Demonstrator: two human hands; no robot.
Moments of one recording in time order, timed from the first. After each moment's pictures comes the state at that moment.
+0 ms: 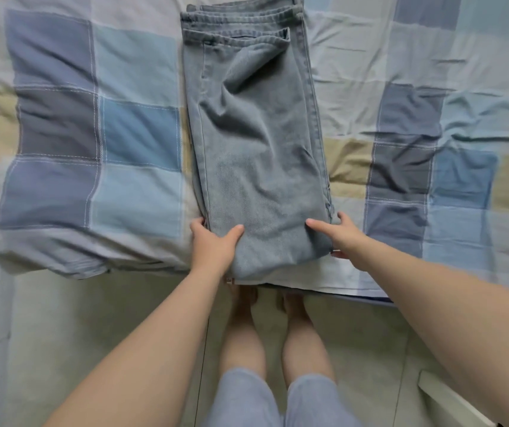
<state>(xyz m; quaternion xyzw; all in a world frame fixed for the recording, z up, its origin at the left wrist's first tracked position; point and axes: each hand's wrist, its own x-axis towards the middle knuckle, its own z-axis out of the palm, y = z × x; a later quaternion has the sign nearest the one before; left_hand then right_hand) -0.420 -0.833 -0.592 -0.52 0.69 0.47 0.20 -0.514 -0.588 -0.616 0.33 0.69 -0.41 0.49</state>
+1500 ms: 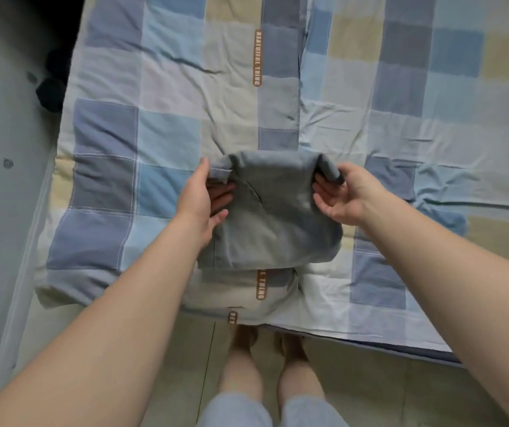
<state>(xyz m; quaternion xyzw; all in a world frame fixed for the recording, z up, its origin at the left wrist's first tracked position) -0.574 -0.887 -0.450 -0.51 0.47 0.71 0.12 -0.677 -0.664 -0.458 0.45 0.47 -0.66 0.38</state>
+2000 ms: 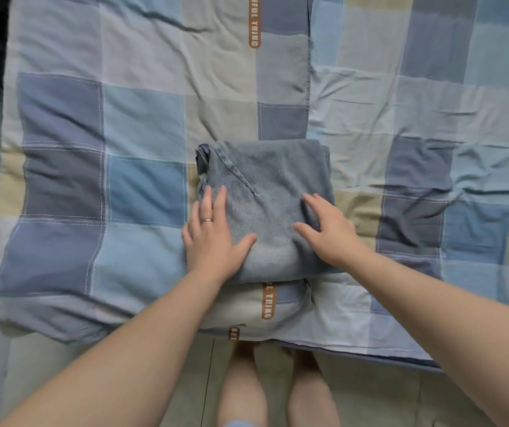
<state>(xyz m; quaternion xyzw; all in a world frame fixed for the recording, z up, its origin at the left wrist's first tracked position) -0.527 -0.872 -0.598 -0.26 0.93 0.19 0.21 -0.618 -0.659 -0.601 -0.06 0.89 -0.23 0.38</state>
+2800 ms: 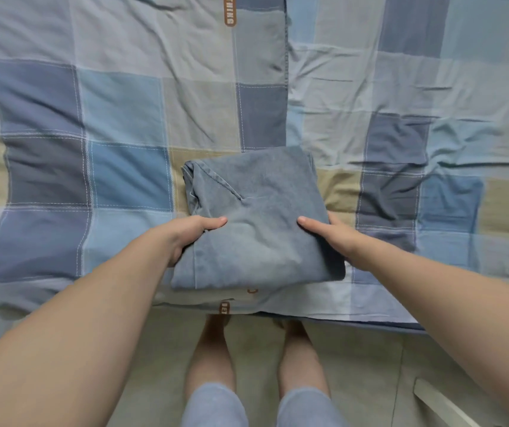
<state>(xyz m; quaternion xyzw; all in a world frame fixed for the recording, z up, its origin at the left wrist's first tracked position) -0.540 -0.907 -0.575 -0.51 0.44 0.53 0.51 -0.592 -0.601 -0.585 0.24 0.65 -0.47 0.54</state>
